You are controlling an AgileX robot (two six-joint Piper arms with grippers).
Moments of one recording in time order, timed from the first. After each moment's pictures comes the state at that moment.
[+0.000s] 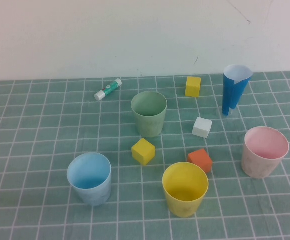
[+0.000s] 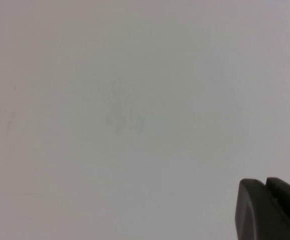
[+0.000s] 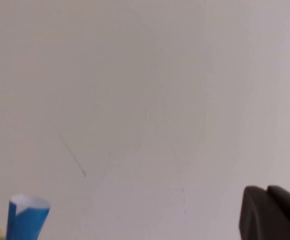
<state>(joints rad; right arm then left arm) -0.02 -0.01 0.03 -0.04 -0.28 -0.23 -0.01 -0.01 0.02 -0.02 -0.50 -0.12</state>
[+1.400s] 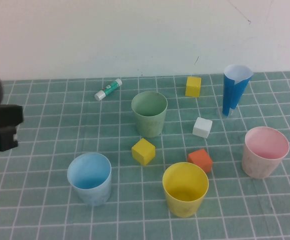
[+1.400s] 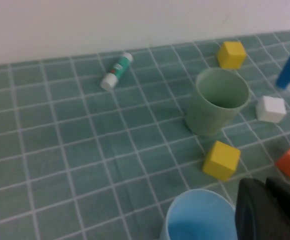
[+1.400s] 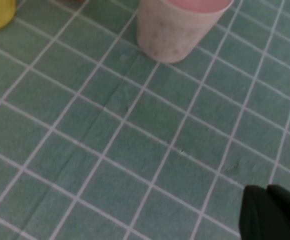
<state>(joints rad) -0.02 0.57 -0.47 0.28 0.80 -0.73 -0.01 0.86 -0.91 -0.61 0.75 0.45</state>
